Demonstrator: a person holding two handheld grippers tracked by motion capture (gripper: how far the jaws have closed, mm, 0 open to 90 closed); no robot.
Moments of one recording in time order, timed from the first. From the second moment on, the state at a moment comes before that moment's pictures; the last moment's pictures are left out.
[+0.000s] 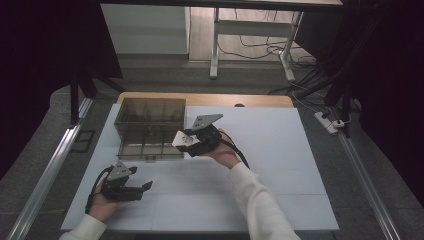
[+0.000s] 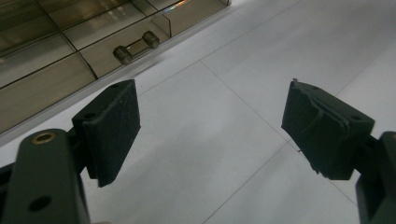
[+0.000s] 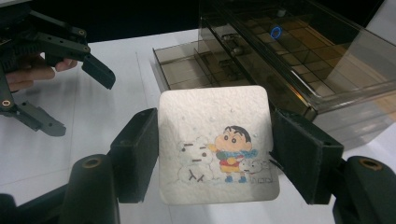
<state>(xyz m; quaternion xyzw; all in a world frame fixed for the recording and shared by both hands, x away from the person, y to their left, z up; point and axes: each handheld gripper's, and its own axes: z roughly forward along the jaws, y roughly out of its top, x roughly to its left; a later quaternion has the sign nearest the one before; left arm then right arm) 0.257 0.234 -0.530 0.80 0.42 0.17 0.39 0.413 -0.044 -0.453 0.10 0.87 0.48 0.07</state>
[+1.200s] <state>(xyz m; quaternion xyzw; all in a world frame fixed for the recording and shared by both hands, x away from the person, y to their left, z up) 0.257 0.237 -0.530 0.80 0.42 0.17 0.39 0.431 0.006 -0.475 0.06 0.90 0.42 0.08</state>
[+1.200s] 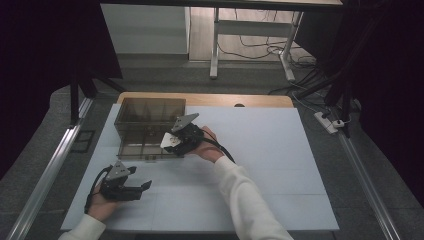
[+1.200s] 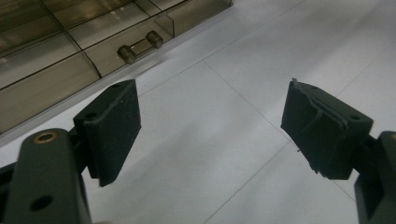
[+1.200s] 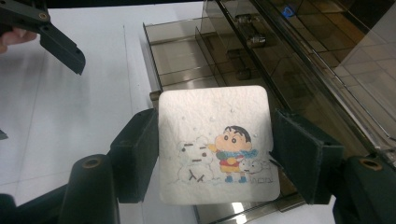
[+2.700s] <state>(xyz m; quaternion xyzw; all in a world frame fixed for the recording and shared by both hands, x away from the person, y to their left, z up) 0.255 0.237 -0.528 0.80 0.42 0.17 0.39 0.411 -0.052 -0.466 0.11 0.89 0.44 0.09</state>
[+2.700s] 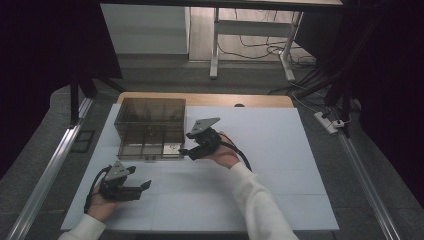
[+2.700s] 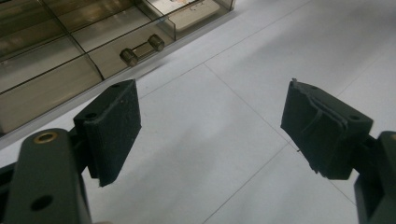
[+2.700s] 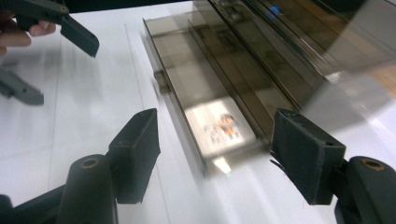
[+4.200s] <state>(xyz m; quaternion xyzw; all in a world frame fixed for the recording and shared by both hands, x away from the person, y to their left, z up) 0.257 0.238 -0.529 0.80 0.42 0.17 0.39 0.313 -0.313 -0.500 0.34 0.82 0.42 0.20</state>
